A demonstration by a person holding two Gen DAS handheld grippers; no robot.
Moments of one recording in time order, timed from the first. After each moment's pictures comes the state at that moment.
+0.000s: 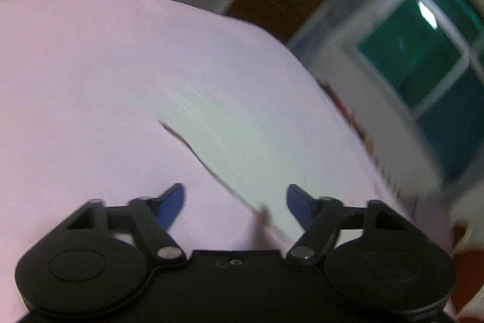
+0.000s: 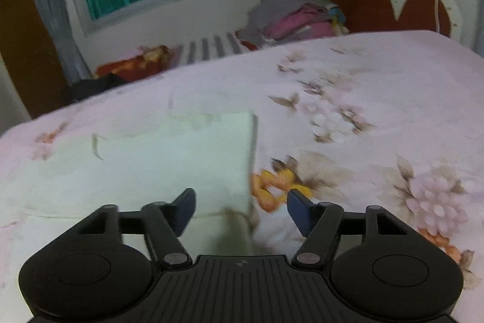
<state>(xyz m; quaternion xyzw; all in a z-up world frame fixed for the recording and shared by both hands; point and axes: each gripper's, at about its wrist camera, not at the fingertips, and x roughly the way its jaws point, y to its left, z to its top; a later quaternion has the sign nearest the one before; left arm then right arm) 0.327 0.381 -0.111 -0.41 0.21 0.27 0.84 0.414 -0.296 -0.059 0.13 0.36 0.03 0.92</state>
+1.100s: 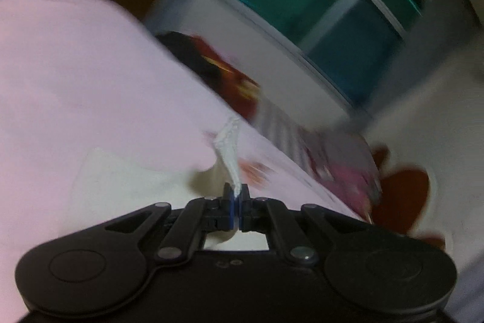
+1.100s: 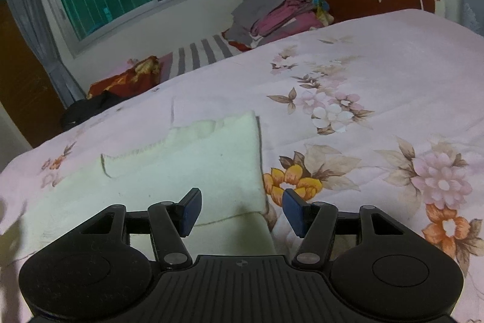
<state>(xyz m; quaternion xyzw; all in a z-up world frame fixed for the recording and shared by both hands) 0.515 0.250 -0.049 -0.32 0.24 0.01 0.92 0.413 -0.291 -0.047 0.19 0.36 0.00 0.91</state>
